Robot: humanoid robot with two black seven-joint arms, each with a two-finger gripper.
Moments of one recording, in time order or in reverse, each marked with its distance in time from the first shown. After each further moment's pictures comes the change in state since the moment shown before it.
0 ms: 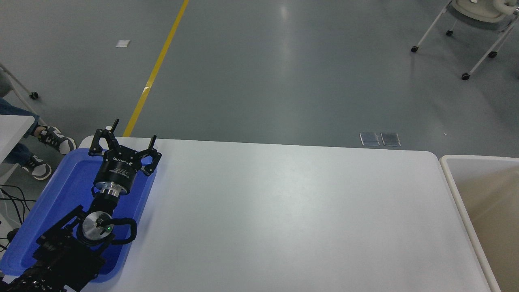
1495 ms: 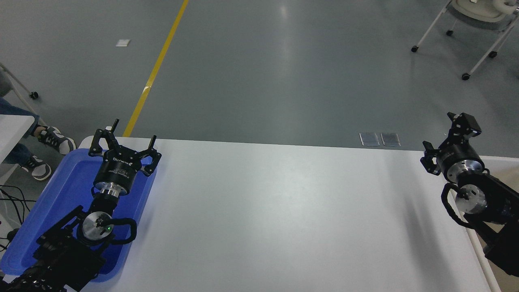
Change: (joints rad) left arm 0.000 0.000 0.000 0.000 0.000 0.000 0.000; right arm -0.209 0.128 1.084 0.747 0.198 0.018 0.330
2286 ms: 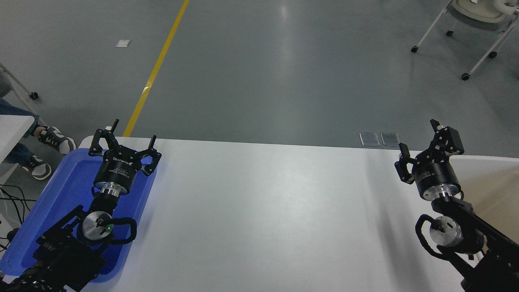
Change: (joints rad) left arm 0.000 0.000 0.000 0.000 0.000 0.000 0.000; right arm -0.178 0.060 0.070 0.145 -0.015 0.062 0.263
